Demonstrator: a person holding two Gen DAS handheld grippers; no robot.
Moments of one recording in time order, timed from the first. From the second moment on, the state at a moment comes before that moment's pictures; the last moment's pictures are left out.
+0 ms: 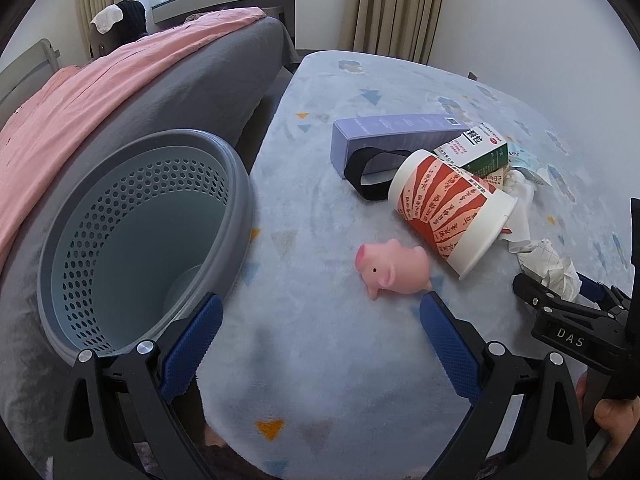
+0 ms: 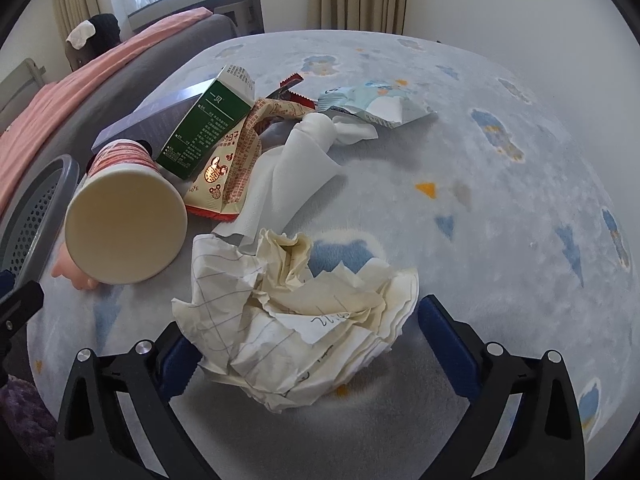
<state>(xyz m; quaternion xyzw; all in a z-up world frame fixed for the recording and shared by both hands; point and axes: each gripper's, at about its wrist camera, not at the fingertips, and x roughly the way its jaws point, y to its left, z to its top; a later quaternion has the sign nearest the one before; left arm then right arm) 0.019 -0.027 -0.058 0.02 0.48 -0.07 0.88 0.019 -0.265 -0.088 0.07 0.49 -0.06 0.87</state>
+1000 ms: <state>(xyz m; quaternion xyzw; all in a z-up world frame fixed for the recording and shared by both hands) 0.051 -0.067 -0.090 0.03 0.48 -0.07 0.87 0.000 -0.284 -0.050 0.12 0.45 -0.02 0.88</state>
